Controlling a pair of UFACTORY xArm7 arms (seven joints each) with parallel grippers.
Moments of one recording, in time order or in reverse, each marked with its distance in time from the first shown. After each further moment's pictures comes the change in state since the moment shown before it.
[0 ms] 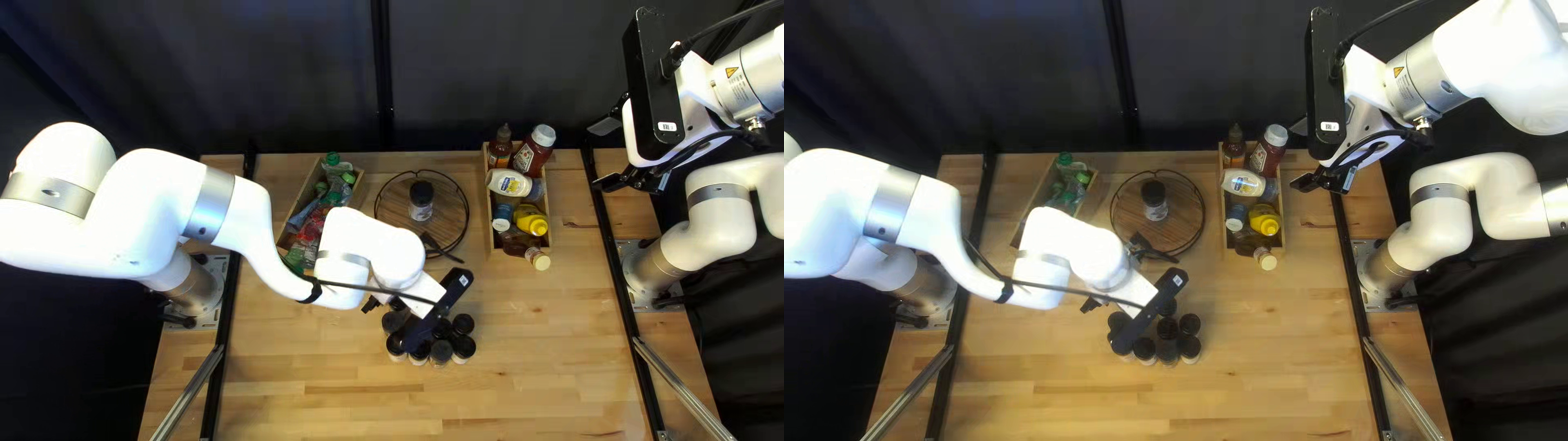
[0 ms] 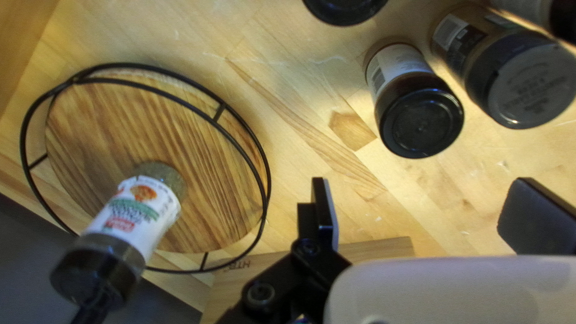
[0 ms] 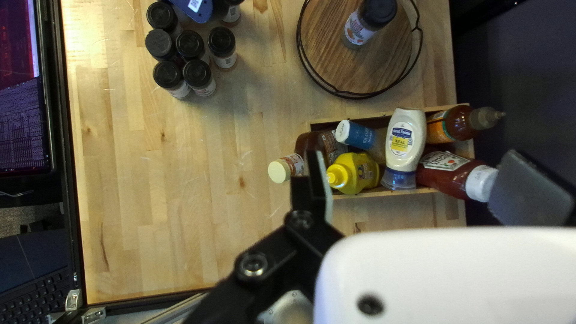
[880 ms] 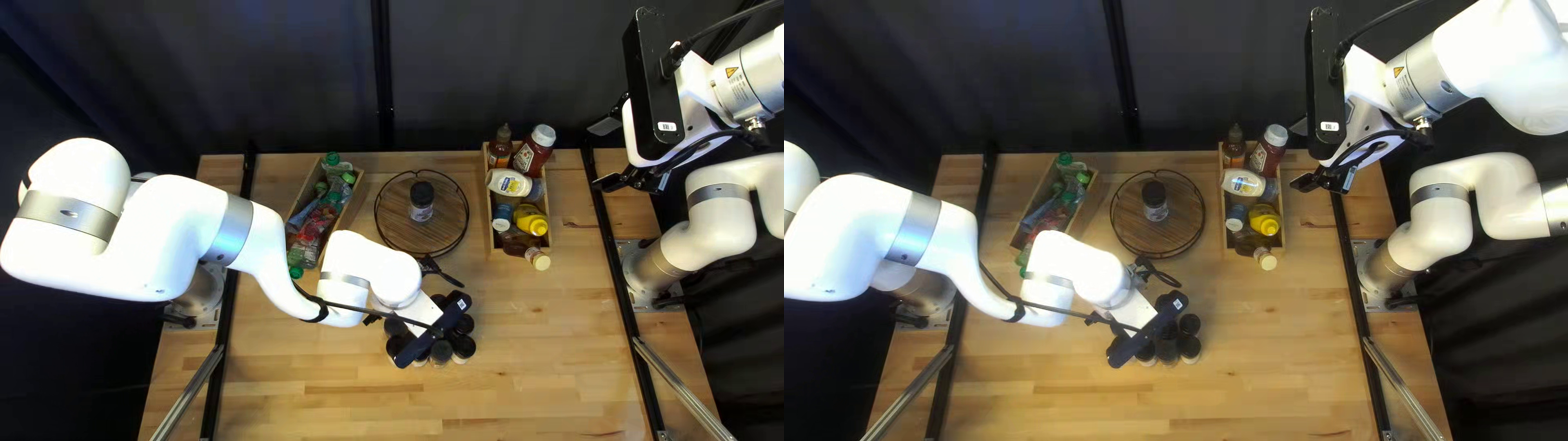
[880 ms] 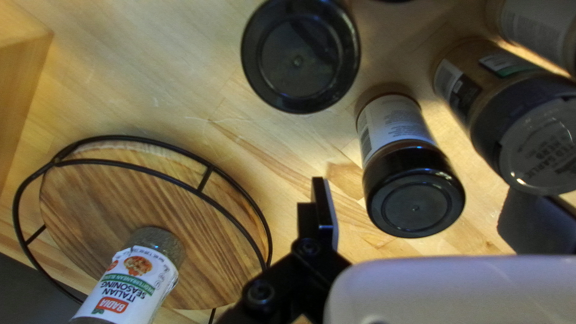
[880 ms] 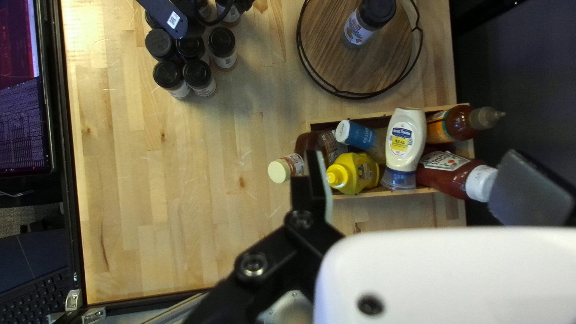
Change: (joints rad) left arm 0.016 0.051 -0.037 -0.027 -0.066 -0.107 0.076; right arm 0.000 0.000 0.000 0.000 0.000 0.000 0.000
